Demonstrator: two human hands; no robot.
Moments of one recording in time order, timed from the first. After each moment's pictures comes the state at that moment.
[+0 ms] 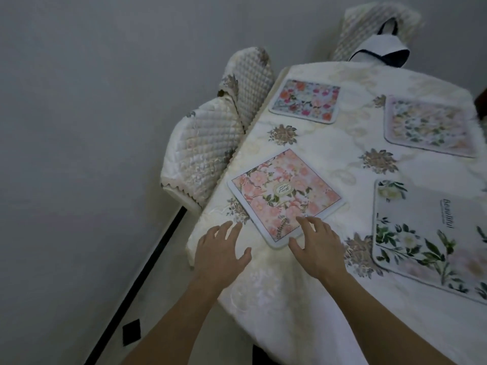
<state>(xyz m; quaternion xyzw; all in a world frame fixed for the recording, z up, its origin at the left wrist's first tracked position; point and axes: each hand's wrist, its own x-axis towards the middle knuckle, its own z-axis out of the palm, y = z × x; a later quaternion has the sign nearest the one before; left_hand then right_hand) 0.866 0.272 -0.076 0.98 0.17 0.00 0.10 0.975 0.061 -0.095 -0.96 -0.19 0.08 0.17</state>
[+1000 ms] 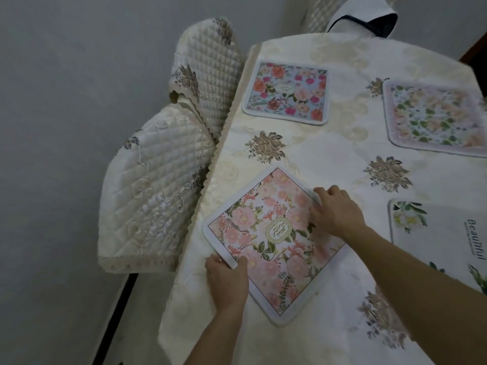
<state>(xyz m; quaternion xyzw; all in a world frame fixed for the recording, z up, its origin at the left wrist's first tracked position) 1.045 0.290 -0.151 0.68 0.53 -0.03 0.50 1.231 0.087 -0.150 -0.98 -0.11 0.16 0.05</state>
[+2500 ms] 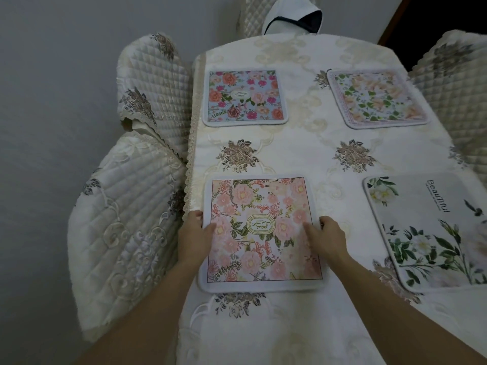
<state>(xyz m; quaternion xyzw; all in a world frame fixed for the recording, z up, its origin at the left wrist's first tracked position) 1.167 0.401 -0.156 0.86 0.24 -0.10 0.44 1.156 0.113 -0.172 -0.87 0.28 0.12 0.39</state>
